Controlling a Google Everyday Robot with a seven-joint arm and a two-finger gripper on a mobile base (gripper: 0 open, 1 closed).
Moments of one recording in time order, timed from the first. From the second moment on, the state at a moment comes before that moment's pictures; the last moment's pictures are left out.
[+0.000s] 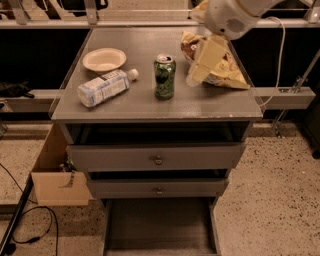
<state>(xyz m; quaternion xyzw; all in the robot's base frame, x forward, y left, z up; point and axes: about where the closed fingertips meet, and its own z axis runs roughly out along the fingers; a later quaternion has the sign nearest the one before) 0.590 -0.077 1.002 -0.66 0.67 0.03 0.33</state>
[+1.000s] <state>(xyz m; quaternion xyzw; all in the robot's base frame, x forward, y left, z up) 0.644 -0.037 0.964 -0.65 0.68 0.02 0.34</state>
